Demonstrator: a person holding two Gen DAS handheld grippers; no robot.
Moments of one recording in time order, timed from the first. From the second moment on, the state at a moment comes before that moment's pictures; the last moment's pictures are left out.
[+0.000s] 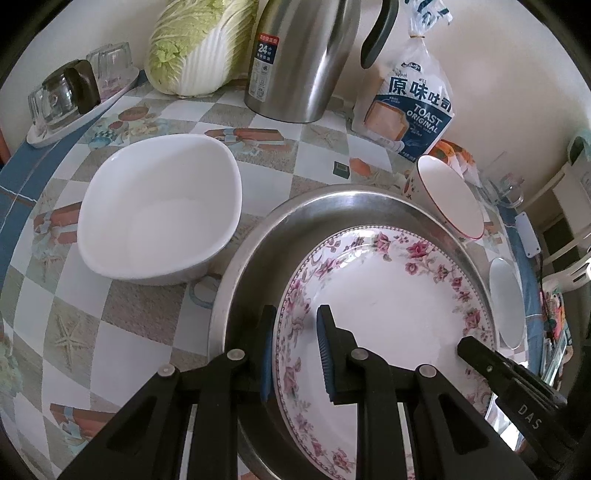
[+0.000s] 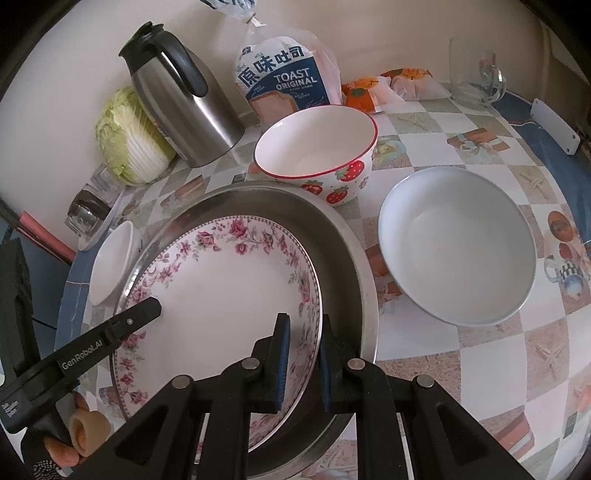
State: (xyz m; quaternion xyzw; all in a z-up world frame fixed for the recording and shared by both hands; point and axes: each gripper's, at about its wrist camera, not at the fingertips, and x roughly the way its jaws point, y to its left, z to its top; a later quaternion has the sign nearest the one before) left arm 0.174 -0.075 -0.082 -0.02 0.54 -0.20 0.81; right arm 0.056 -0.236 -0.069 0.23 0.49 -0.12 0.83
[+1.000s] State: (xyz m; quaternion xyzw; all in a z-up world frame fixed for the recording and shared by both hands) left arm 0.177 -0.081 -0.079 0.01 0.55 -0.18 0.82; right arm 0.063 -0.229 -0.069 0.19 0.50 -0.14 0.83
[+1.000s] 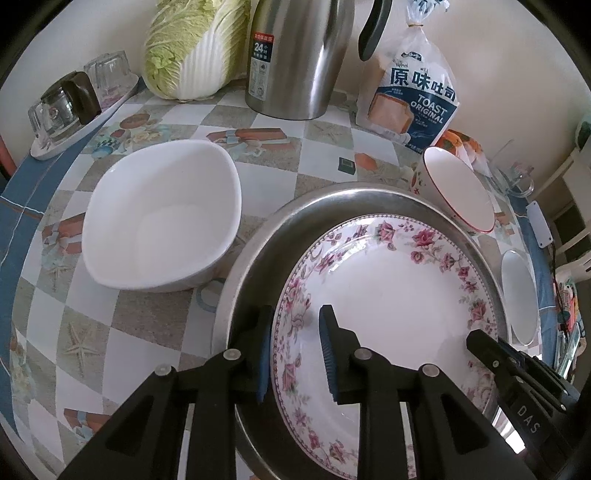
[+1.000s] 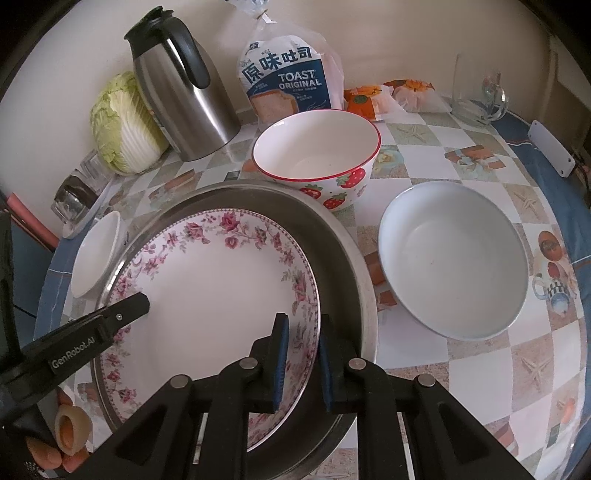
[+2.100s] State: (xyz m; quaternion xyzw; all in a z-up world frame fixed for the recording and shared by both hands) left arm 0.184 -0.033 -0.049 -0.04 0.55 -0.12 0.82; right arm 0.036 -0.263 -0.043 0.22 0.49 -0.18 0.83
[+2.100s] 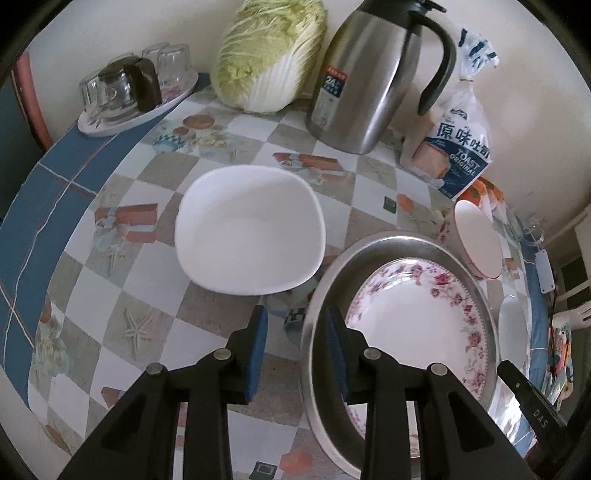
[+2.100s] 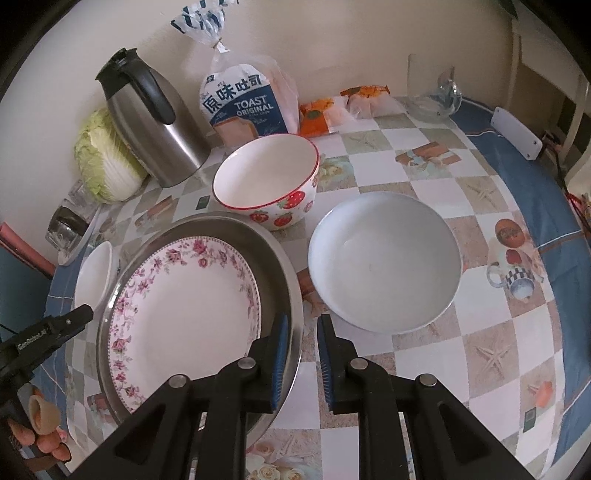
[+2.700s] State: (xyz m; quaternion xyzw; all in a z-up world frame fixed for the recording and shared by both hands) left arm 0.183 -0.043 -0.069 -0.03 0.57 -0.14 0.81; right arm 0.037 -0.257 -0.058 0.22 0.50 -0.16 0.82
